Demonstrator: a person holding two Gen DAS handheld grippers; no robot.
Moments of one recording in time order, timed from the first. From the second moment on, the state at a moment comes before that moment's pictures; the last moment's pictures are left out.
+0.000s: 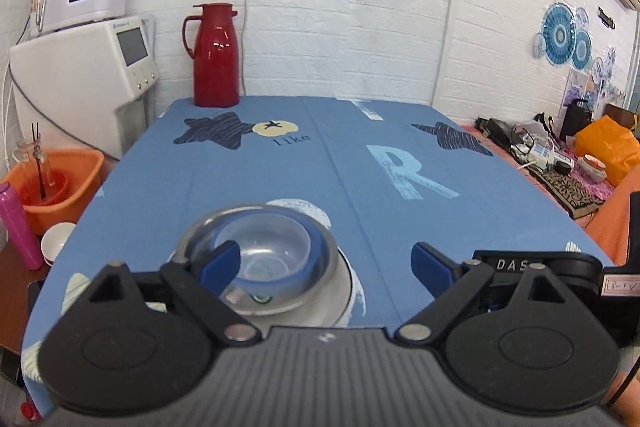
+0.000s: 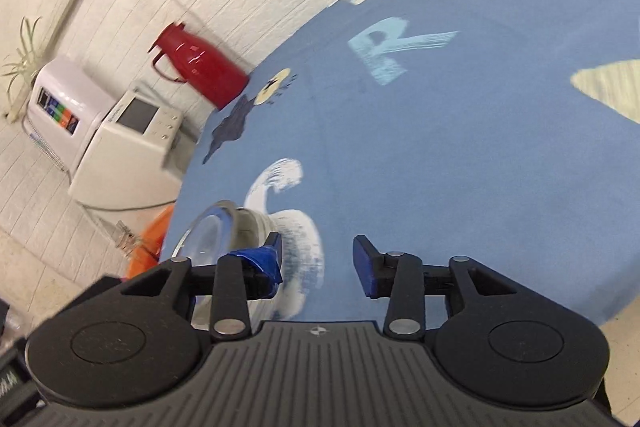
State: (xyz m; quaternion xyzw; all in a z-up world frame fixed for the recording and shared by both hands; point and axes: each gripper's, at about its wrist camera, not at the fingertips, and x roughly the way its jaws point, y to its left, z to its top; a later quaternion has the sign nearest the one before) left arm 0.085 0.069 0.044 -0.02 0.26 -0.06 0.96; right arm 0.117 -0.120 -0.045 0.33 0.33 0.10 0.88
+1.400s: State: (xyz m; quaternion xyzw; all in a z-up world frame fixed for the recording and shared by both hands) left arm -0.011 0.042 -0.014 0.07 0.24 0.01 0.97; right arm -0.011 -0.080 -0.081 0.16 0.31 0.06 0.94
